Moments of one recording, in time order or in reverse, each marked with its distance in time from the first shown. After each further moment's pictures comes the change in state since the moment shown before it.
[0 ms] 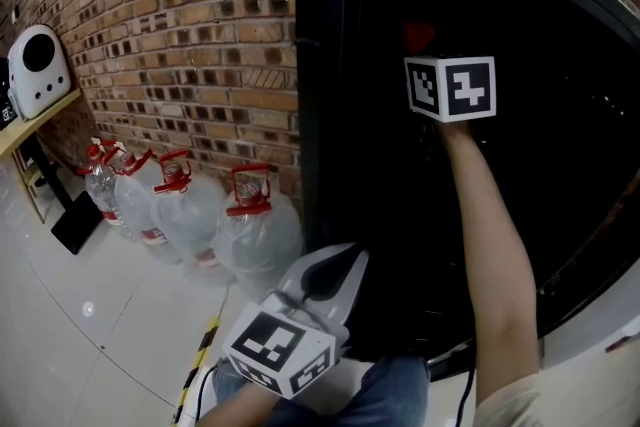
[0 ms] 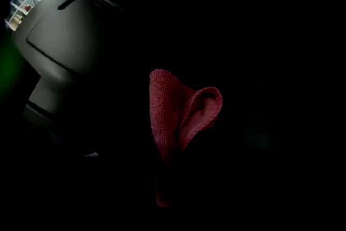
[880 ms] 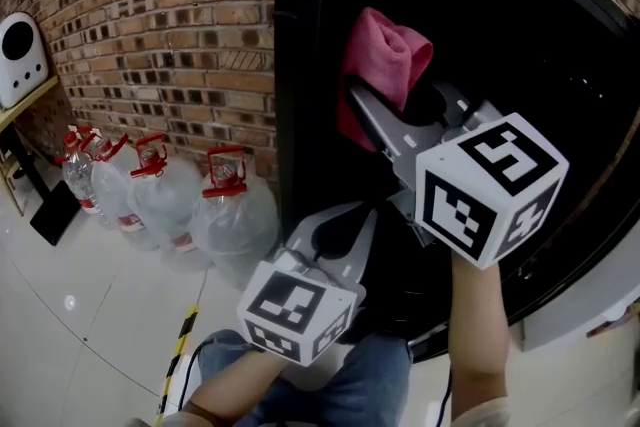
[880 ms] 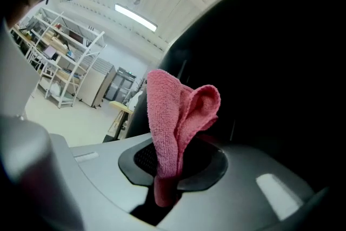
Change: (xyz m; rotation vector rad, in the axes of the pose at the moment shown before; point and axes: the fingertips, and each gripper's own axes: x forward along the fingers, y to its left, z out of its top) left arm 0.038 -0.022 0.015 0.043 -0.020 -0.030; right arm -0.154 0.132 0.033 -0.063 -0.137 0.280
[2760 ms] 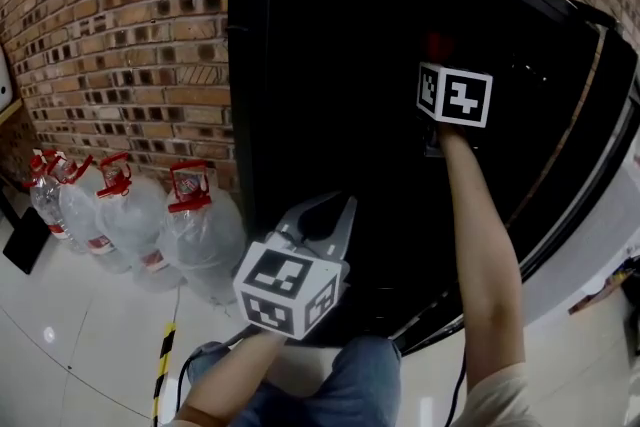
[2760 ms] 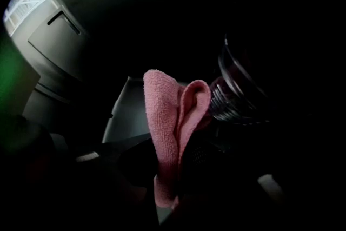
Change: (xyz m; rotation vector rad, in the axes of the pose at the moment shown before) left arm 0.029 -0.013 -0.009 -0.050 0.011 -0.077; right arm -0.047 -0.263 -0.076 0.027 0.192 -0.759
